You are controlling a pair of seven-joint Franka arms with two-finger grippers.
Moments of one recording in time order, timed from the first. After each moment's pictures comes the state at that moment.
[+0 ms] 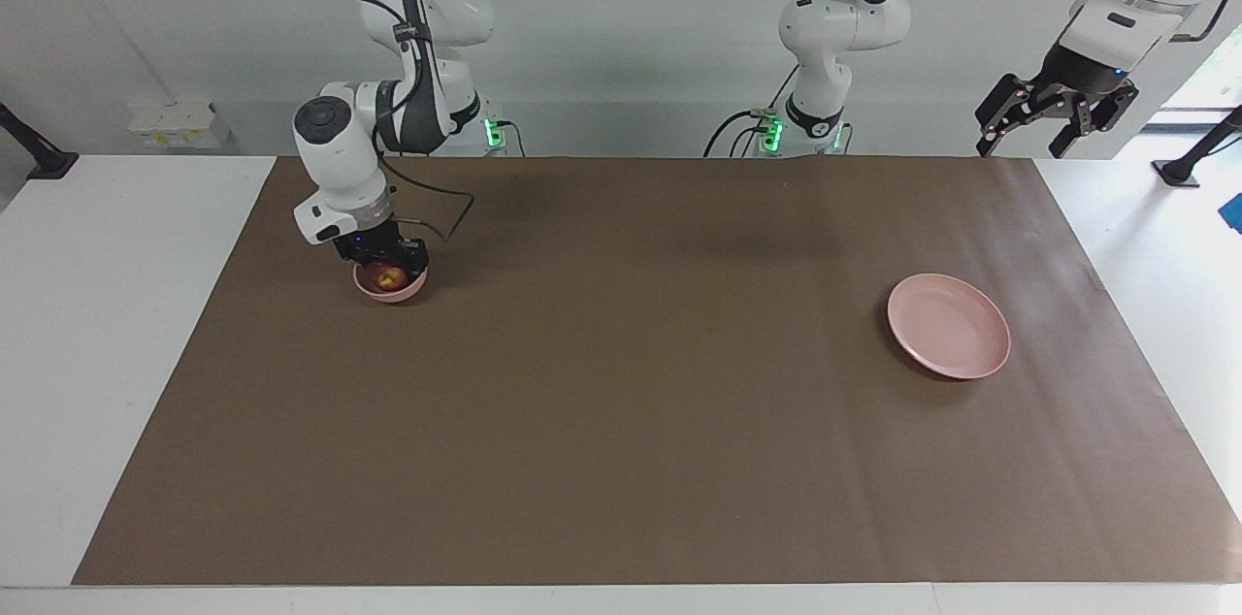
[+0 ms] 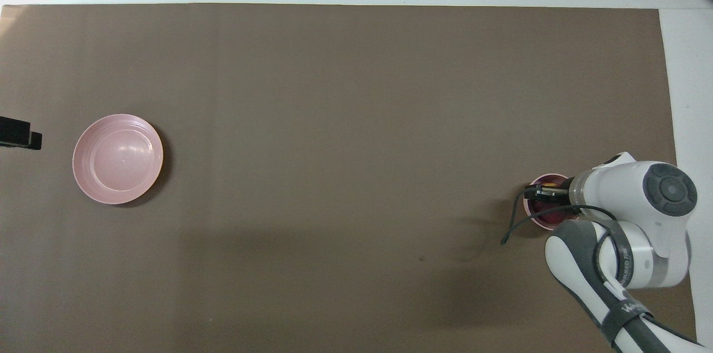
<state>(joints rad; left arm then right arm) 0.05 -0.05 -0.04 -1.52 -0.04 1.50 0.05 -0.01 -0.01 -0.03 -2.44 -0.06 2.43 0.20</state>
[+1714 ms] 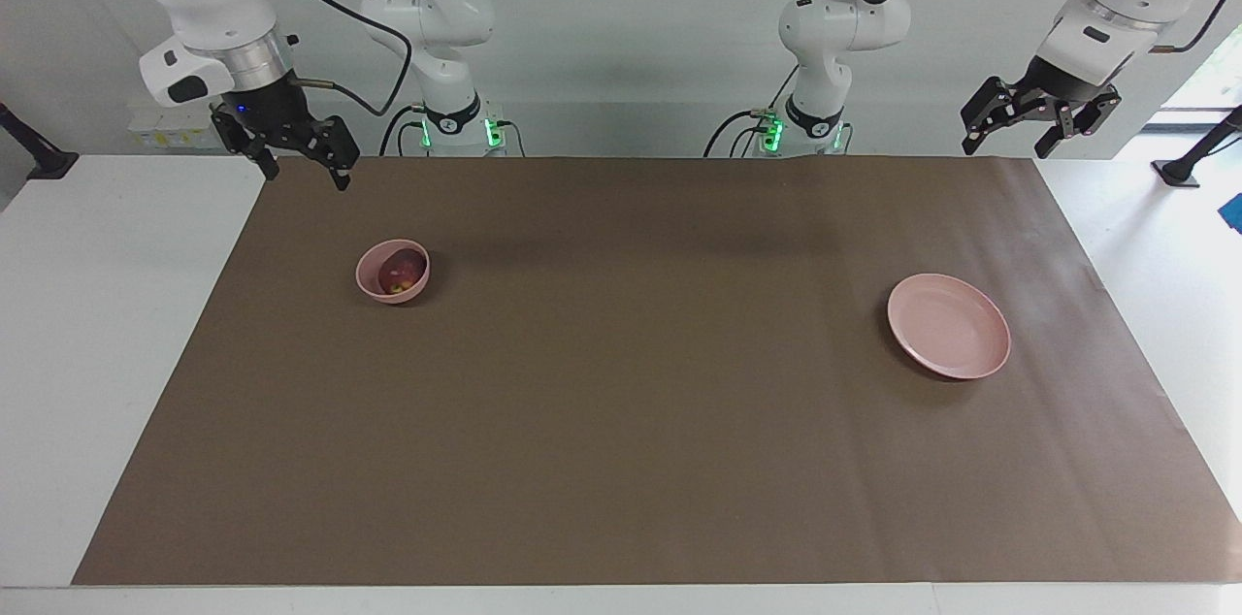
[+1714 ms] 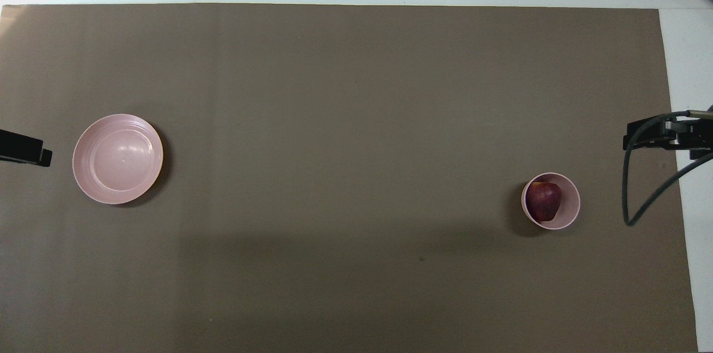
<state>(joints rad) 0.04 -0.05 -0.05 -1.54 -0.02 1.44 0.10 -0.02 -0.05 -0.01 -1.62 -0.04 1.56 0.14</state>
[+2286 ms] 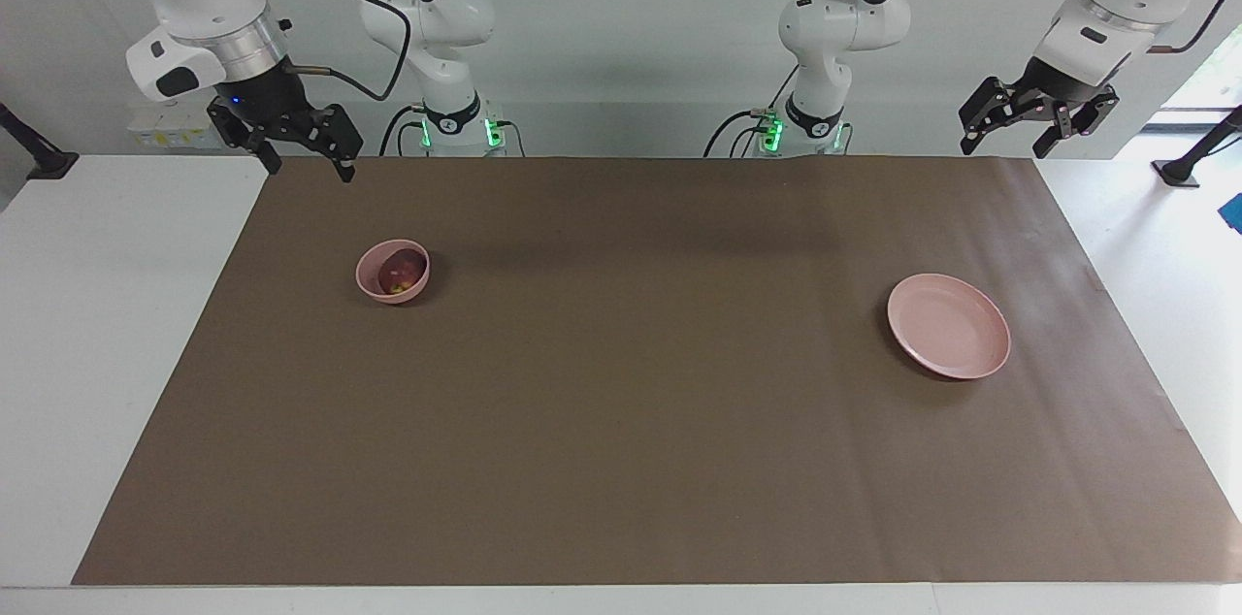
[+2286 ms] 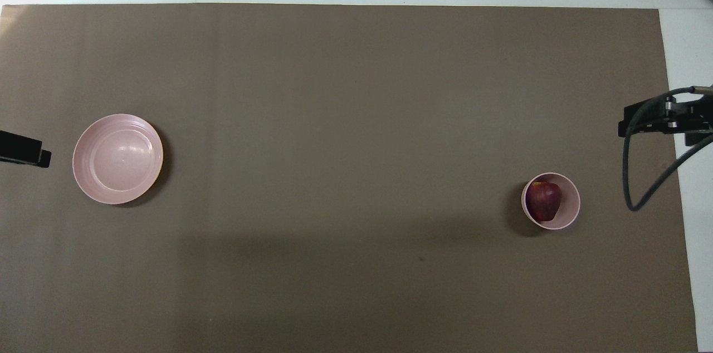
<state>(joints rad) 0.04 -0.05 -0.04 -1.54 -0.02 1.44 0.10 -0.02 0.03 0.00 -1.49 0.00 1.50 0.14</state>
